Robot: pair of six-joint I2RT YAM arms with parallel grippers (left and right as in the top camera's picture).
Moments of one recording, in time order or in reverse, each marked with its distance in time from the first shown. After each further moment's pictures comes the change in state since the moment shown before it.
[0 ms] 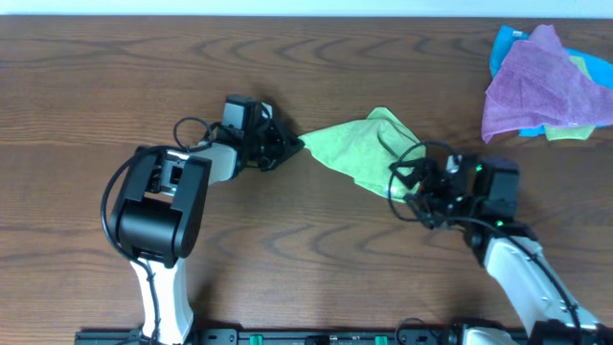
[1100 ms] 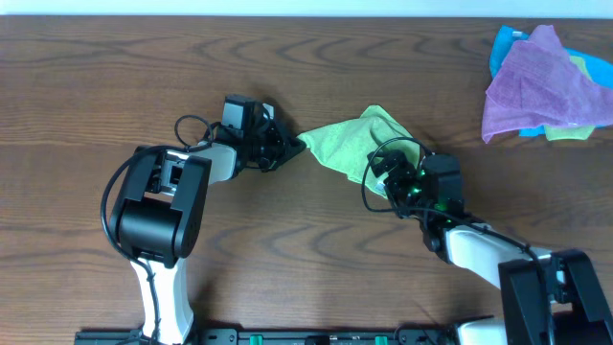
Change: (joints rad) left arm -0.013 0.000 0.000 -0.005 0.039 0.009; right arm 0.248 0.256 -0.028 0.398 0.433 0.230
